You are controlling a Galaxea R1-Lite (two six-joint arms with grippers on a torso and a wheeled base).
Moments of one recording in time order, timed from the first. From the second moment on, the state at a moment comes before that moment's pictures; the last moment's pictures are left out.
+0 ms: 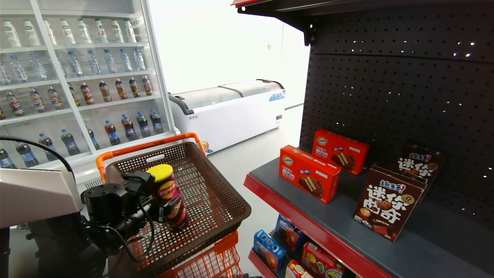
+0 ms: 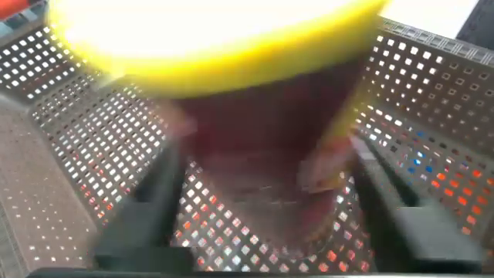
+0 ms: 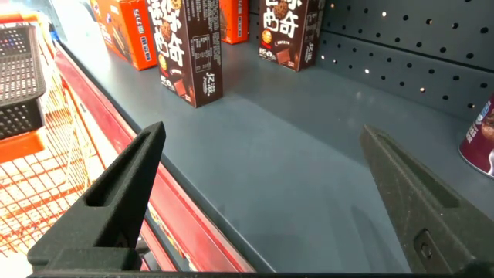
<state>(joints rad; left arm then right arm) -0.04 2.20 -0.39 -1.52 -0.10 0.14 0.00 0.00 0.00 -0.01 0.00 0.00</state>
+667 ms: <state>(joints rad) -0.05 1.88 -0.43 -1.09 -0.07 0.13 0.00 0.00 0.00 -0.01 0.00 0.00</state>
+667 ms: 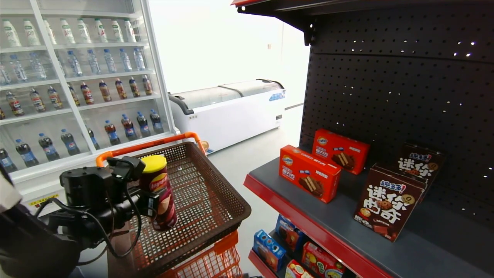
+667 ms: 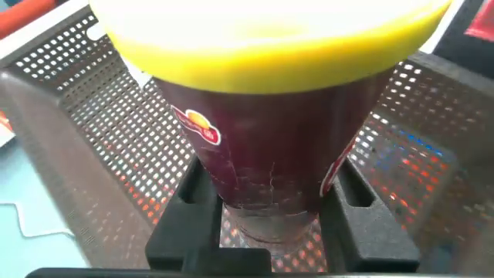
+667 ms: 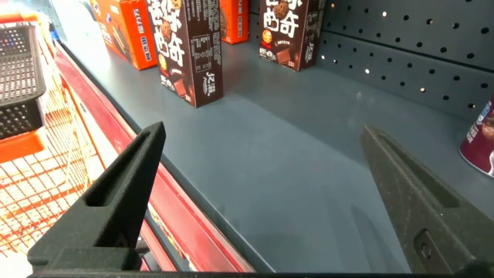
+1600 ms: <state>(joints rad) -0.17 1.33 -0.45 -0.63 -0.44 0.06 0.00 0.00 0.00 -0.01 0.00 0.00</state>
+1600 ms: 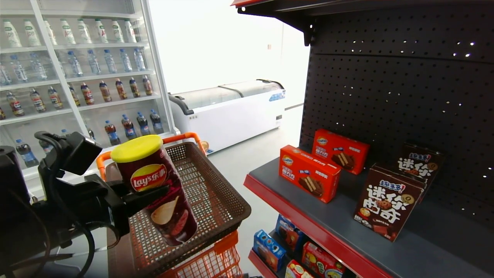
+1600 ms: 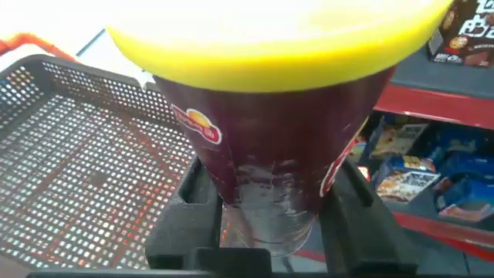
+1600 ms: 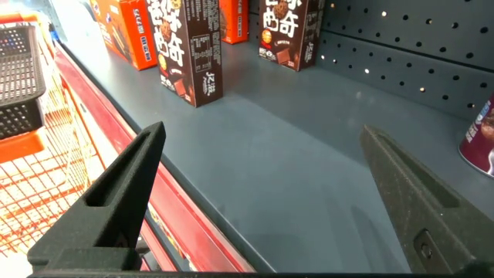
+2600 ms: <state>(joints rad) -0.34 1.32 -0.65 -0.49 -0.93 -0.04 0.00 0.00 0.00 -0.01 0.00 0.00</state>
